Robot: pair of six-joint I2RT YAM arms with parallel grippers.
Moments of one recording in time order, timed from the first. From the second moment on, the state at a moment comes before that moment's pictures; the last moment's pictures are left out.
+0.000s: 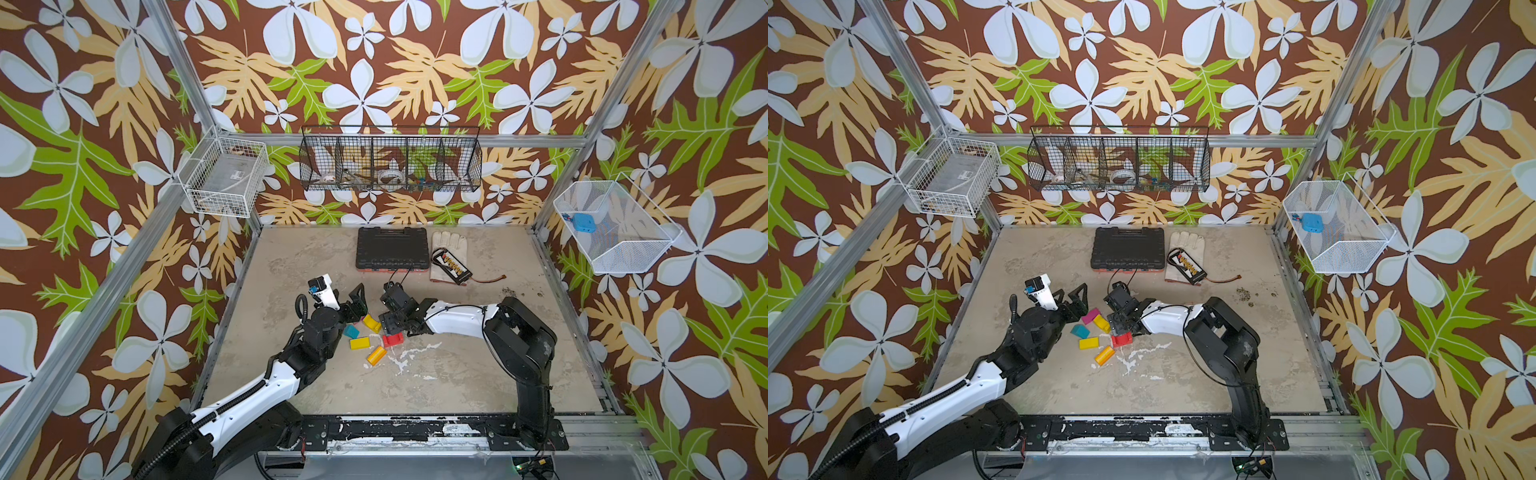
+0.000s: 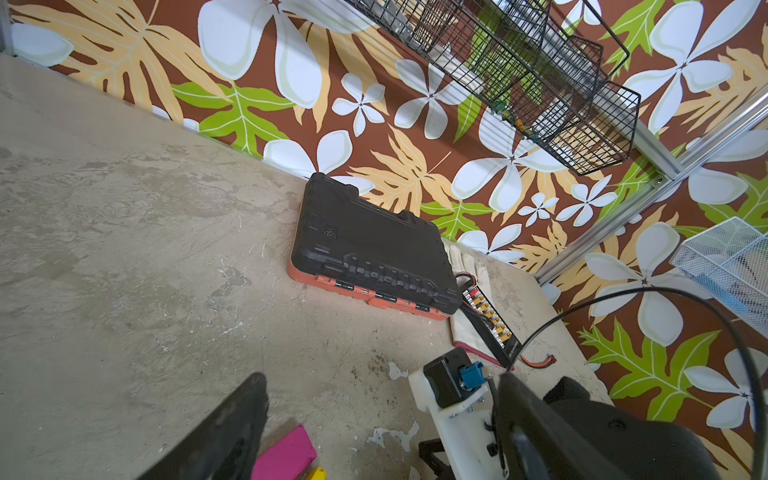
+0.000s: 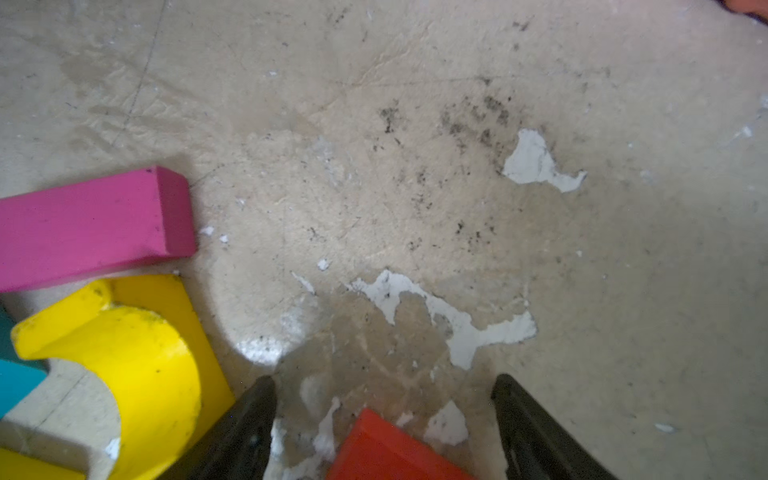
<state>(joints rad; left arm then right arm) -0.63 0.97 0.43 0.37 -0.42 -0.61 0.85 1.99 1.22 -0.29 0.24 0.37</state>
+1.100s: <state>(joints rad) -0.63 0.96 0.42 0.37 -0.42 -0.61 0.84 1.90 1.14 -0.38 0.35 0.45</state>
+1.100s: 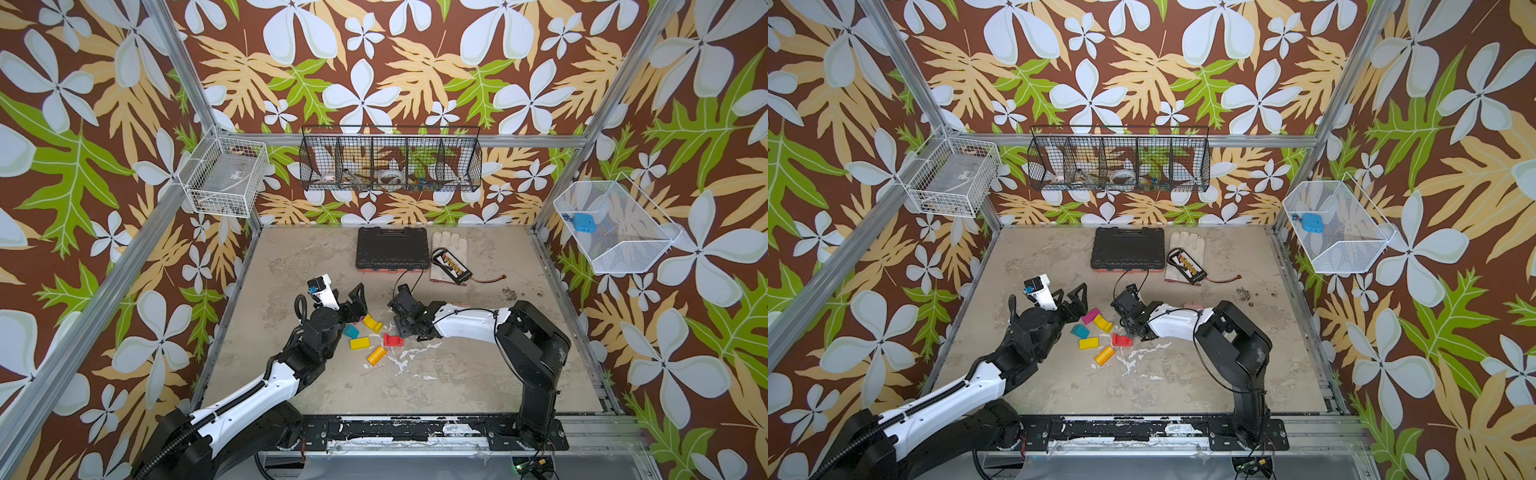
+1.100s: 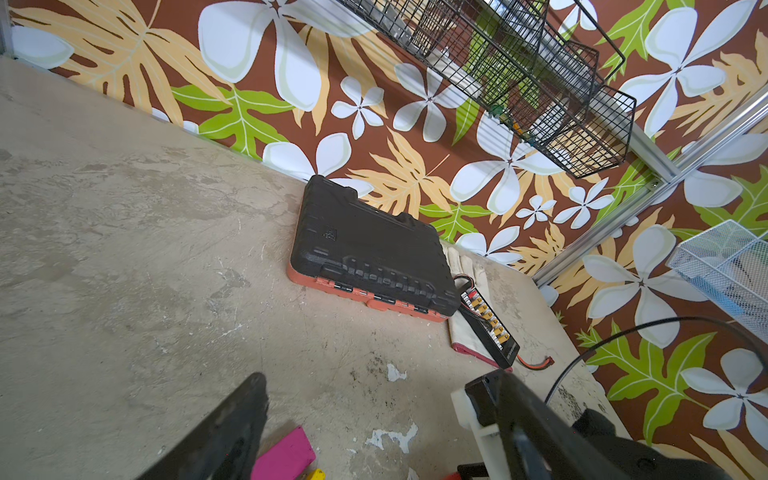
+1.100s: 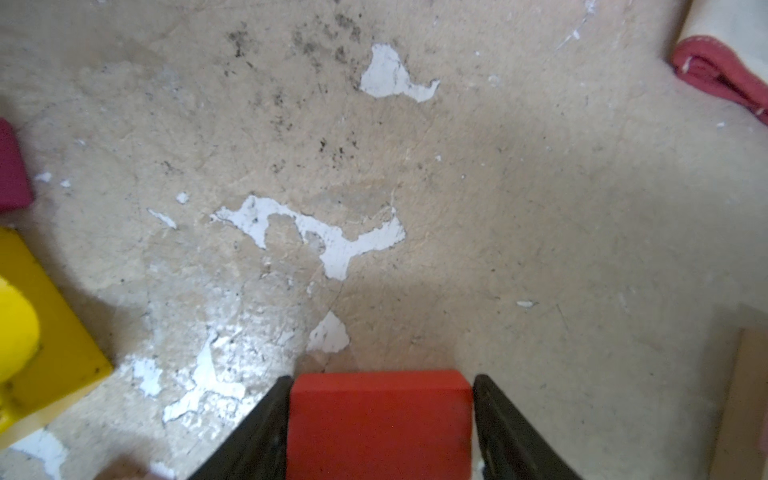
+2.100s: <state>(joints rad) -0.63 1.00 0.43 0.40 -0.36 -0.61 0.72 1.53 0.93 -0.43 0.45 0.48</state>
